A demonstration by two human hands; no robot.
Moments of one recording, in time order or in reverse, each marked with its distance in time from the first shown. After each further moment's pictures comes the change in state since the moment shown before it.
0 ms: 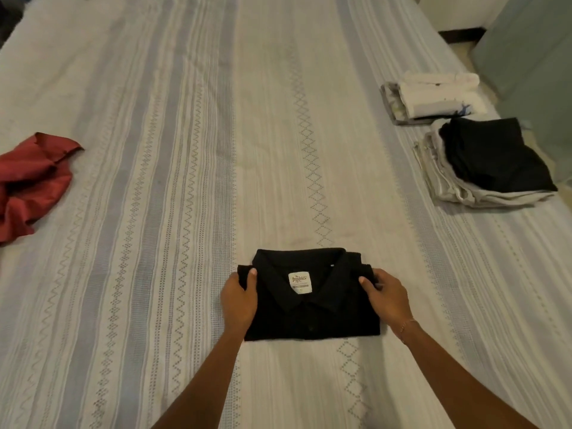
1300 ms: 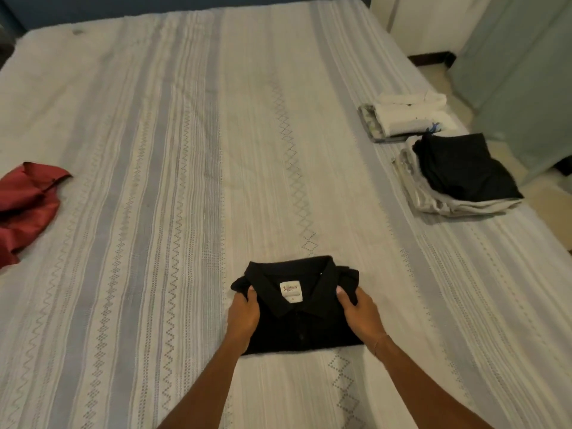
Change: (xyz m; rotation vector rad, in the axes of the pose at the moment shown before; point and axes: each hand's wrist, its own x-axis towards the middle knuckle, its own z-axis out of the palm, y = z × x) left_hand 0.001 0.010 0.022 -0.075 -0.272 -0.180; right_hand -0.017 -0.005 0.021 0.153 -0.058 -0.004
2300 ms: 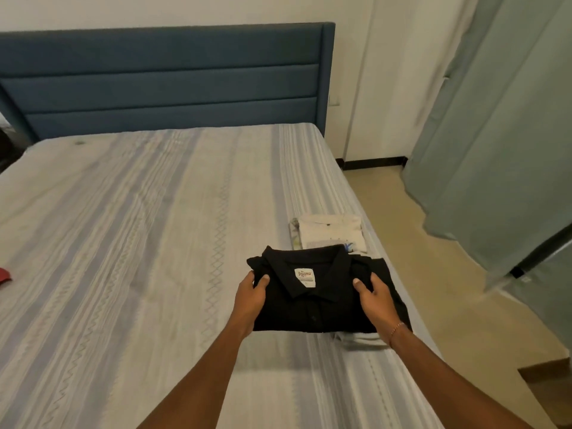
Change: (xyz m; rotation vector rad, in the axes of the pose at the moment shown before) left_hand -0.032 0.375 0.227 -0.160 -0.022 0.272; right_hand 0.191 -0.164 -0.370 0.173 0.123 -0.214
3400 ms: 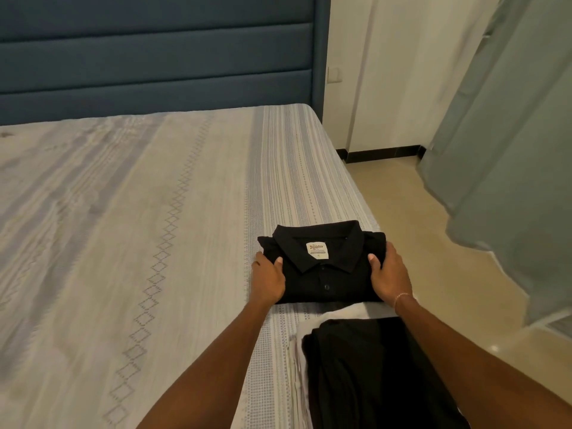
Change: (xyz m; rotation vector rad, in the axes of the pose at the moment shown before) left_hand 0.311 0.001 0.179 0.373 0.092 0.127; right_hand 0.346 0.076 0.014 -0.449 0.158 -0.070
